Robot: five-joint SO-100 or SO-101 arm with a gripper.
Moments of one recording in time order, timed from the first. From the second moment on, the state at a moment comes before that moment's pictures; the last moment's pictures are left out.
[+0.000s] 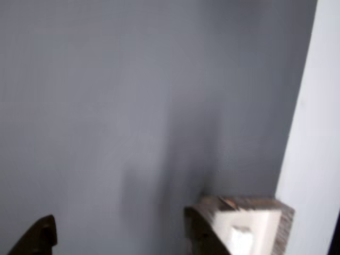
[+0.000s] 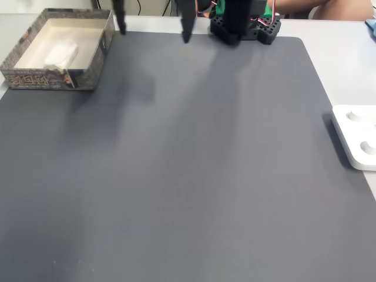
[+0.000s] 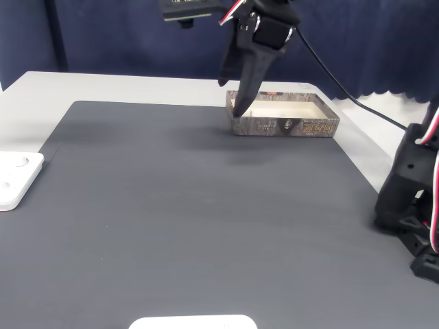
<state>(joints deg) 39.9 103.0 96.8 75.9 47.7</state>
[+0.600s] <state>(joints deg) 15.4 116.1 114.3 70.0 10.2</state>
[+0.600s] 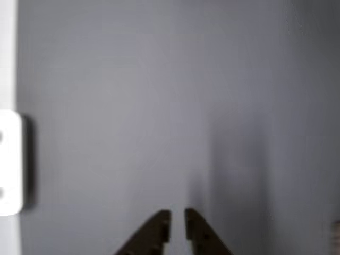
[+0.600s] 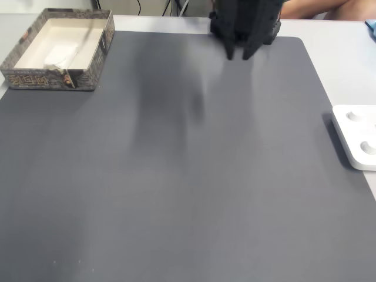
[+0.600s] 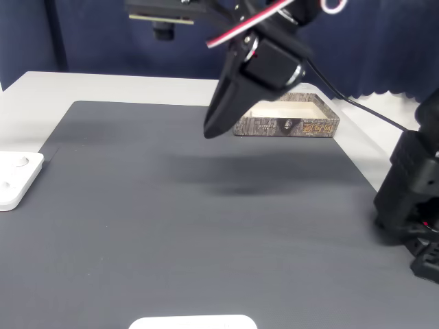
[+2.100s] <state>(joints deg) 4.0 185.2 175.2 66.4 -1.4</state>
